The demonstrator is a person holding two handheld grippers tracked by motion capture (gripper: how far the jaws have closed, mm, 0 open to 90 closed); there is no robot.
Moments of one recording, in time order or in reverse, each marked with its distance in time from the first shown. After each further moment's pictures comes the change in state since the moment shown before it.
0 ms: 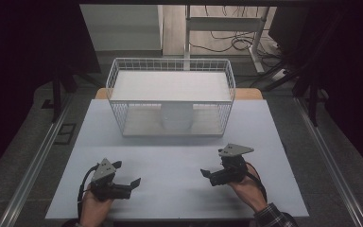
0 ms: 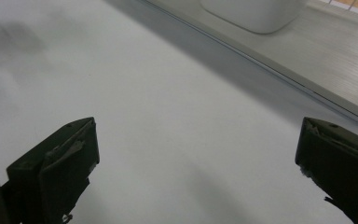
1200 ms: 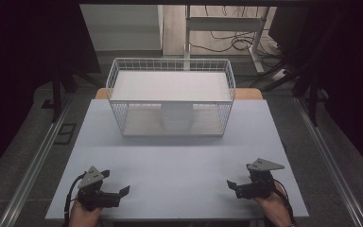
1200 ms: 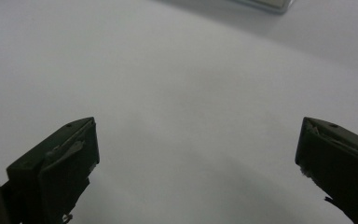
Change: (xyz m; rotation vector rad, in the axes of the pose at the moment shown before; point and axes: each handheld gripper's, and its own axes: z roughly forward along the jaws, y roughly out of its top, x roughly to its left) left arm 0.007 -0.023 -0.024 0.055 0.017 -0.077; right arm -0.024 -0.067 -0.051 0.053 -0.118 0.148
